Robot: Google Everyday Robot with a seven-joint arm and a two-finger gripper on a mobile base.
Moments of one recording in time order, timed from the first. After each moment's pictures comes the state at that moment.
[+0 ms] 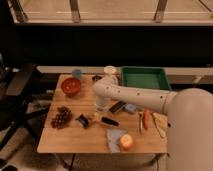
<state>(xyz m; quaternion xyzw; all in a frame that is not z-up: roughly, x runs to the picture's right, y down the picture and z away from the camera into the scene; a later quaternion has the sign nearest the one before) -0.019 0.160 0.844 -0.38 -0.04 0.15 0.91</state>
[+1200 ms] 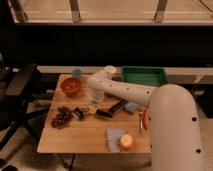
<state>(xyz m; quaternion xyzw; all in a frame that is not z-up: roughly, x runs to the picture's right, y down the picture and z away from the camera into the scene) -0.075 0.127 0.887 -0.37 -0.07 0.12 0.92</state>
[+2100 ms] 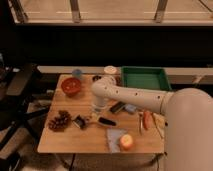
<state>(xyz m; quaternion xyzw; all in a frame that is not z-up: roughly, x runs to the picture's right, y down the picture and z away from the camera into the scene) -0.048 0.163 0.847 -0.39 -0.07 0.13 0.91</state>
